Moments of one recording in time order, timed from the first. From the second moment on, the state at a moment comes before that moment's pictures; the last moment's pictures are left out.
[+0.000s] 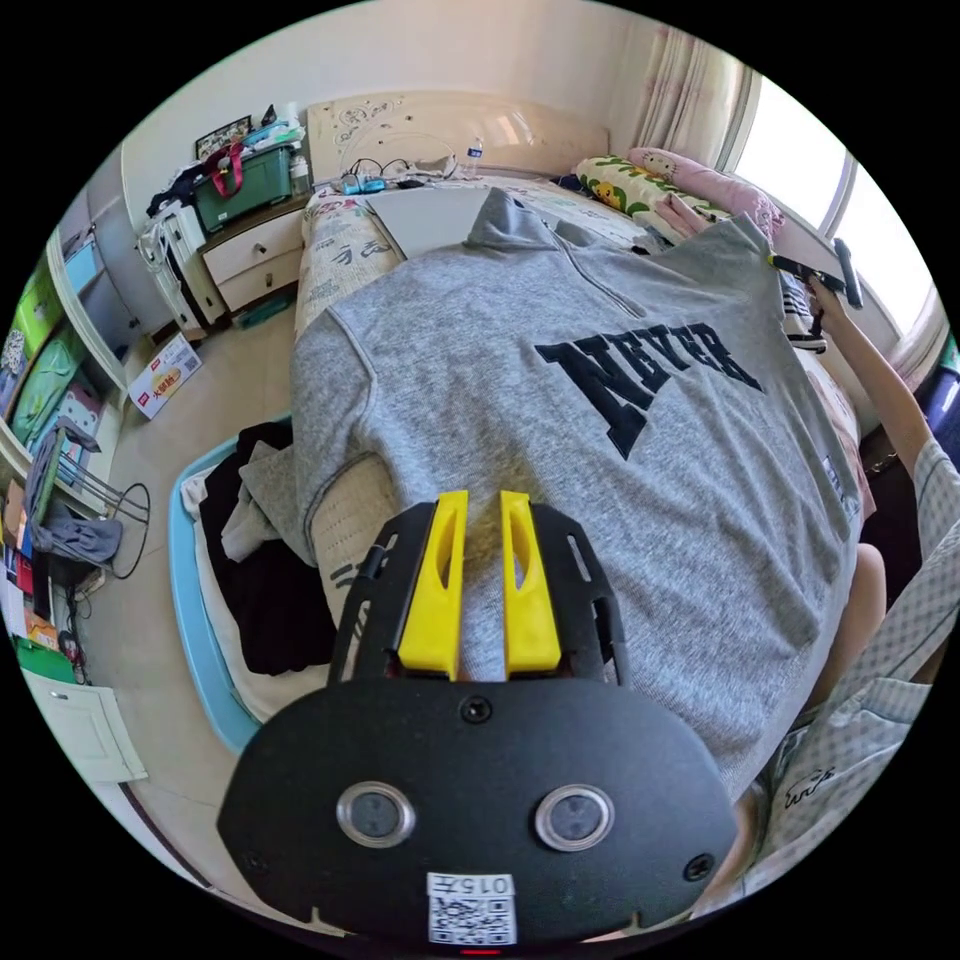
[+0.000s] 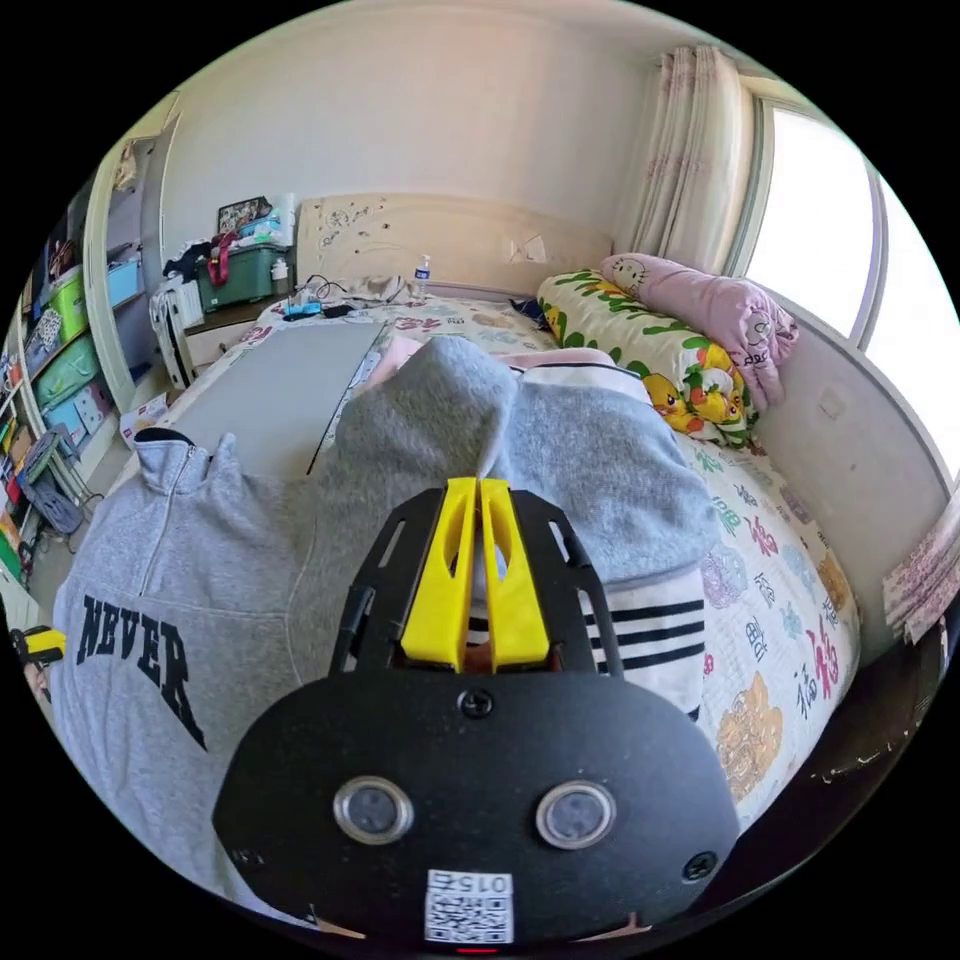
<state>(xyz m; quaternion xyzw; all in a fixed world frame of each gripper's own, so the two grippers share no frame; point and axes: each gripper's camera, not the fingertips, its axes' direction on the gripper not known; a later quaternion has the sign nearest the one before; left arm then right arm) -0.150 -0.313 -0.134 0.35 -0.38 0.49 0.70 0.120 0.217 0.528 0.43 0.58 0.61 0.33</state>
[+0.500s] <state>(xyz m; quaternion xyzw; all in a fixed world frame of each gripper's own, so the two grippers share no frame) -0.196 -0.242 -0.184 0.36 -0.36 0.47 0.72 0.050 0.193 0.563 0.45 0.55 0.57 0.43</state>
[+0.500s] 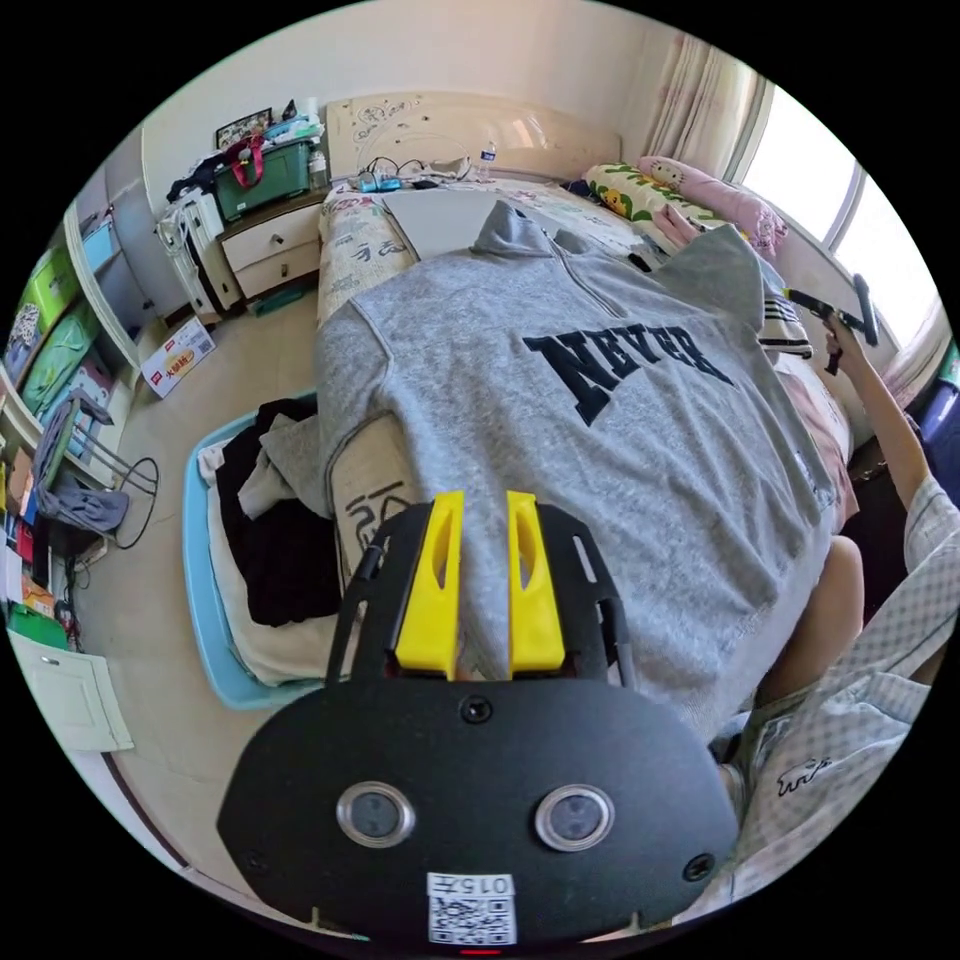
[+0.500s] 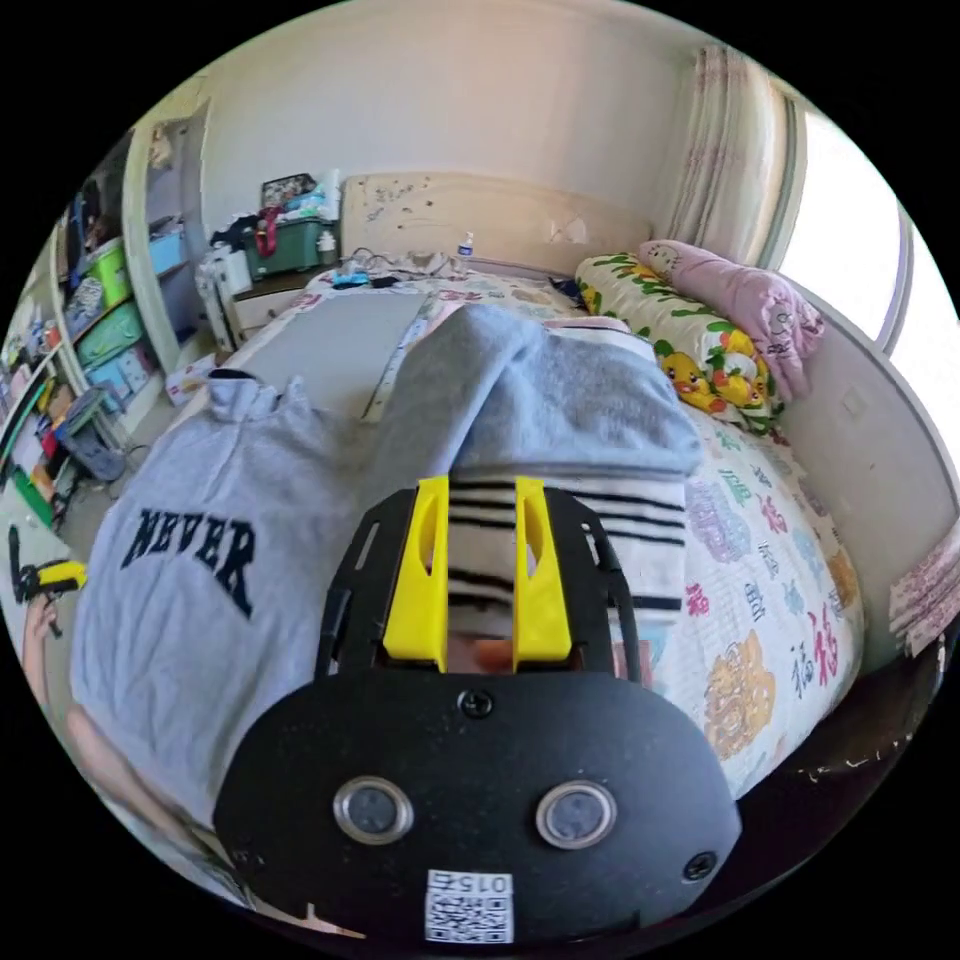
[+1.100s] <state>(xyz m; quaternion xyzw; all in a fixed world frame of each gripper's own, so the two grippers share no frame) -0.385 -0.136 -0.198 0.39 -0.15 0.39 0.82 0.063 0.100 0.724 0.37 0.47 0.57 0.55</state>
